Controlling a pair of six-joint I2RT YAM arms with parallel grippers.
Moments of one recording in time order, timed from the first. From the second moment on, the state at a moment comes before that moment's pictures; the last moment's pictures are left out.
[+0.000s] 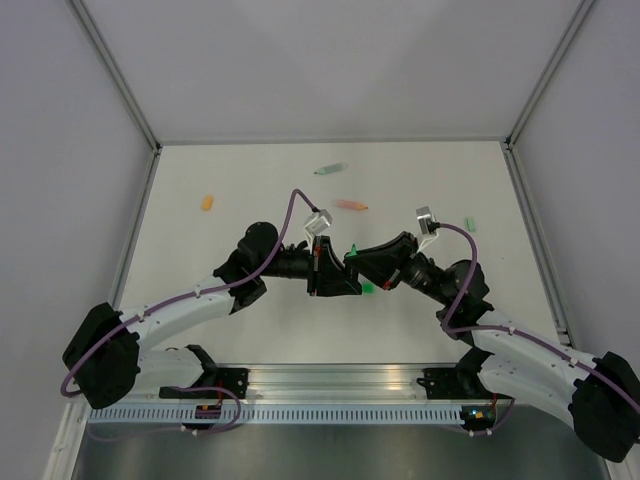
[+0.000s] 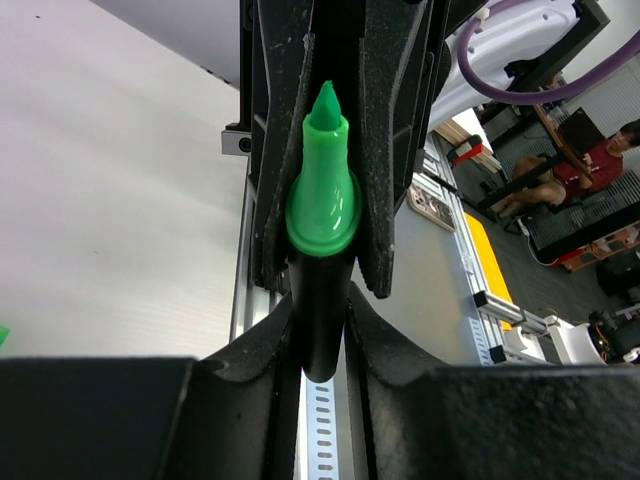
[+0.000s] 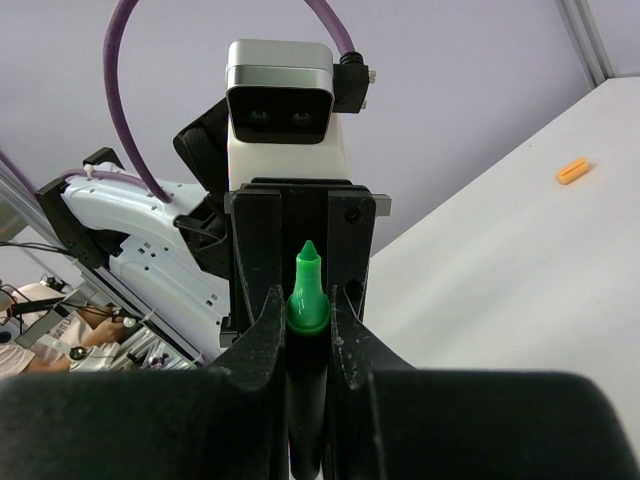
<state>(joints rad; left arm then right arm) -0.80 1.23 0.70 0.52 0.86 -0.64 0.70 0.91 0.37 0.91 -0.41 0.81</state>
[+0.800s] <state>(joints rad) -0.81 1.11 0.64 0.47 0.74 -0.55 0.71 0.94 0.37 0.95 -0.43 0.83</state>
